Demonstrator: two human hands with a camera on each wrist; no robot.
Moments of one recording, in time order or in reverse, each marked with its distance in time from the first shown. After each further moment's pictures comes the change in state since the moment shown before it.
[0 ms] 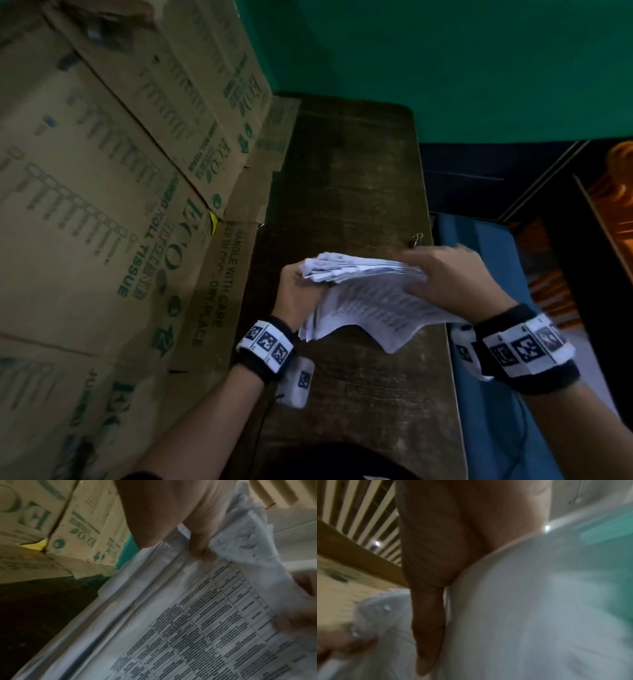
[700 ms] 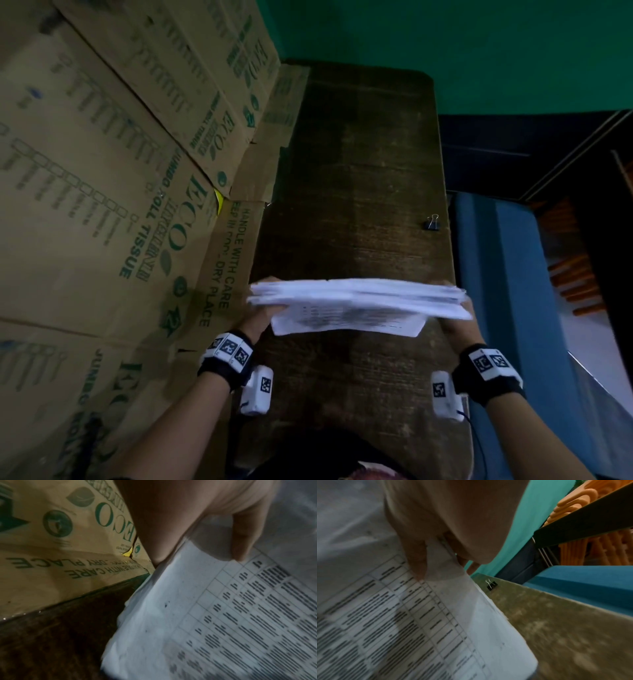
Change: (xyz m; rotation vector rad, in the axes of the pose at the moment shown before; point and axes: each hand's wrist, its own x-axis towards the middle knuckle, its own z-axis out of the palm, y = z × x) left_hand -0.020 -0.081 -0.079 0.142 0.087 -0.528; right_hand -0.032 0.037 0.165 1.203 0.221 0.468
